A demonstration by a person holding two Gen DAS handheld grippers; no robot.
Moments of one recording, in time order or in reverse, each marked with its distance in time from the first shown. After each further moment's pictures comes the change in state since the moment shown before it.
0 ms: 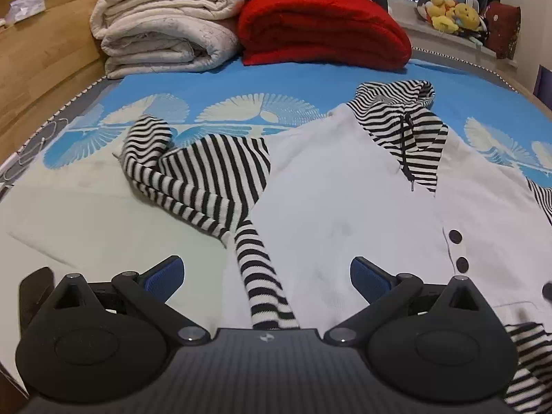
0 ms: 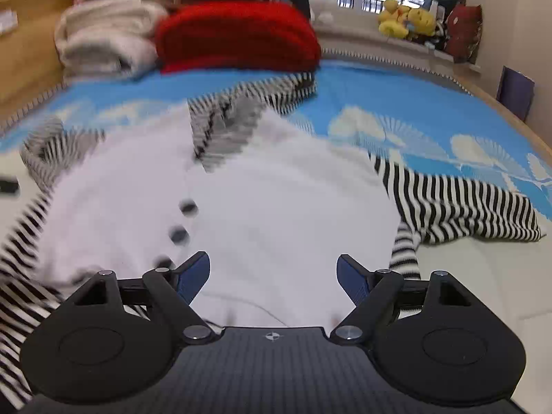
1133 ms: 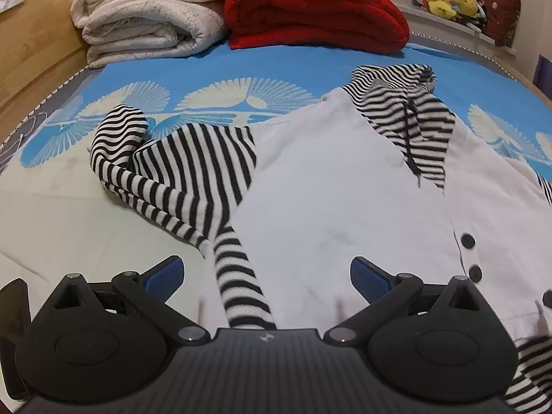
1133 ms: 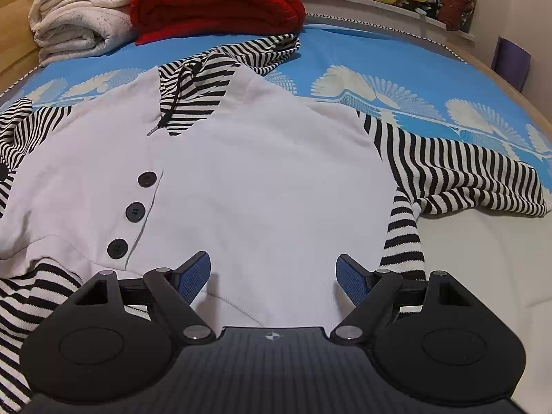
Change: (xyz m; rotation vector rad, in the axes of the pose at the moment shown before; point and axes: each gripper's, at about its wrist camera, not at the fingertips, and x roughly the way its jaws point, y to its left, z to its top) left arm 0.047 0.002 0.021 0.004 0.050 -0.036; right arm 0.042 -0.014 -0.002 0.039 0.096 -0.028
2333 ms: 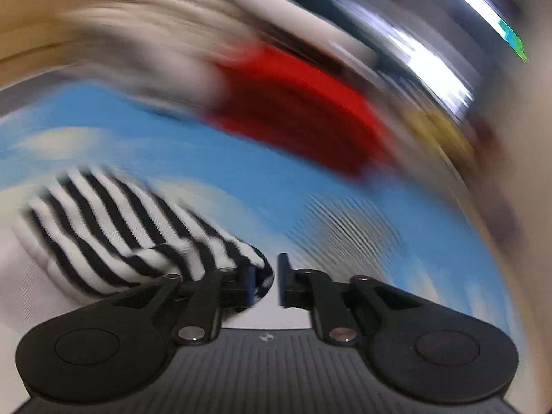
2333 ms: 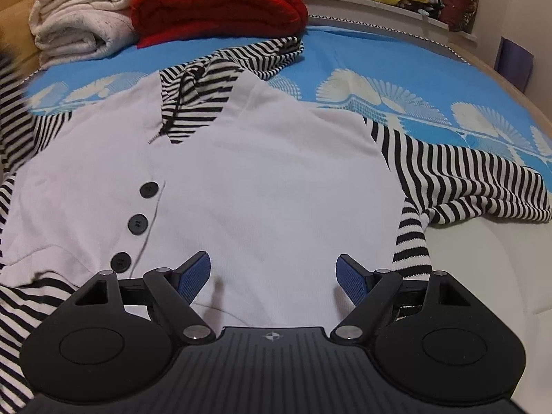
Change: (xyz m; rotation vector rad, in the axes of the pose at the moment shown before) left arm 0.024 -0.004 0.140 -0.177 -0.140 -0.369; right arm 0.005 0.003 0.011 0.007 -0.005 0.012
